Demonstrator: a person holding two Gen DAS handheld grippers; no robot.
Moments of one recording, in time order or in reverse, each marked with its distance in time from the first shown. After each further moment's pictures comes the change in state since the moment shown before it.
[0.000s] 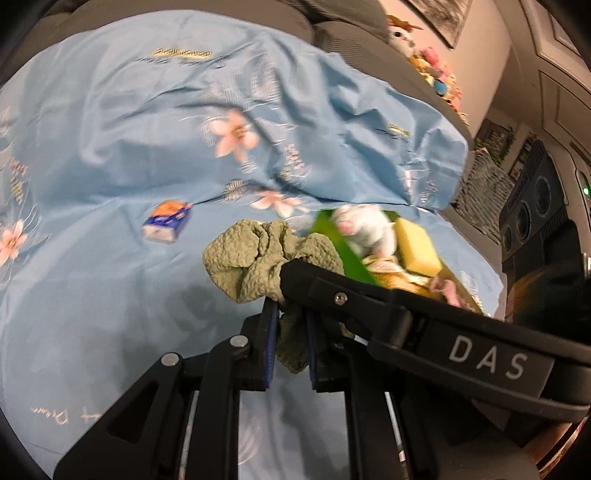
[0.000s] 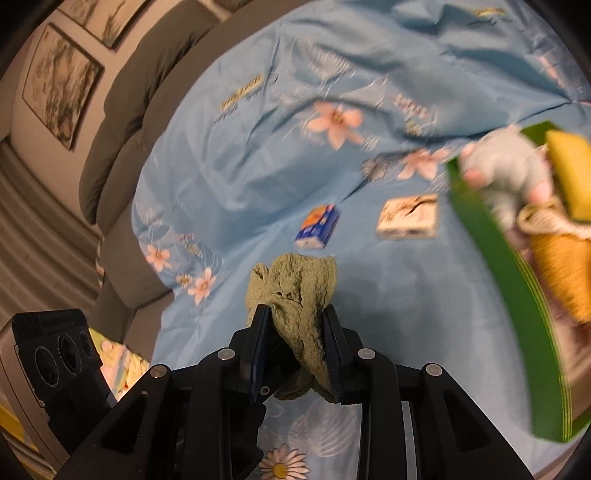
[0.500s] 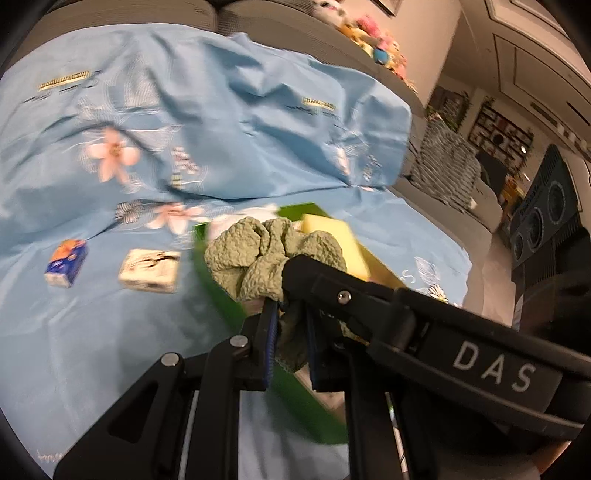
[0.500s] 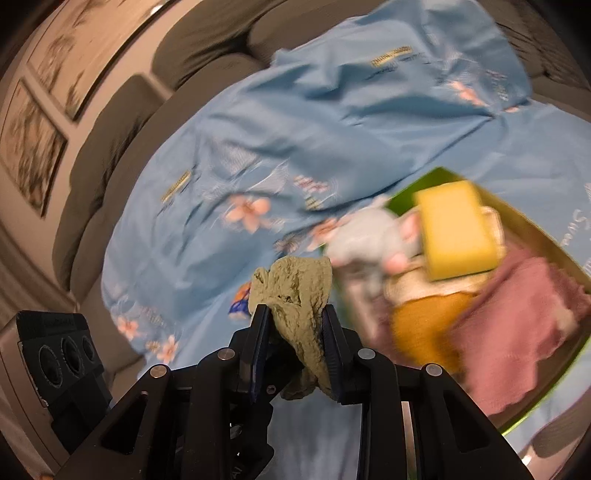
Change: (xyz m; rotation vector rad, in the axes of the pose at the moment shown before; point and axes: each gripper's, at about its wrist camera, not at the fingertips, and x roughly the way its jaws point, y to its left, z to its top) left arm 0.066 -0.110 0.025 0.150 0.063 -0.146; right arm -0.089 -0.085 0.041 0.128 -0.205 -0.128
